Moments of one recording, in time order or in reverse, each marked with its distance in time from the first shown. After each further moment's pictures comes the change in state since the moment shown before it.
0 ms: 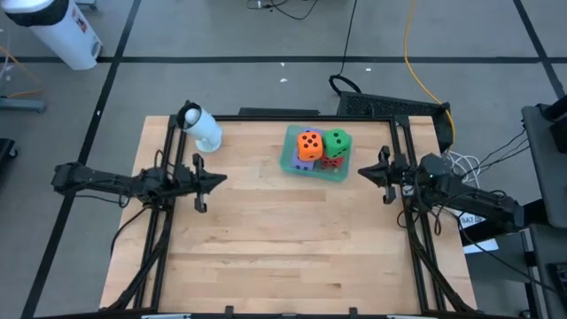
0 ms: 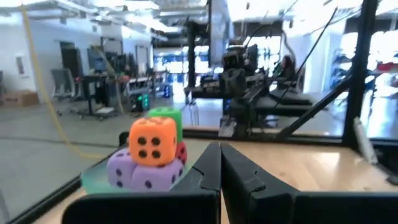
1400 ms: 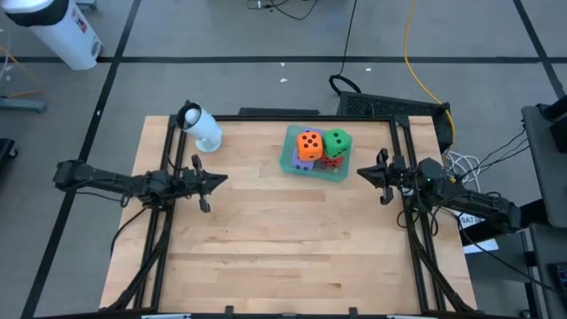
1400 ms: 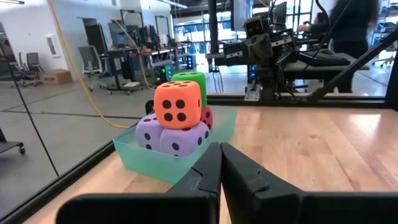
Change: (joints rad) left arm -0.048 0.004 0.003 -0.154 -0.160 0.032; right arm -0.002 -0.078 -0.160 0.148 0.052 0.062
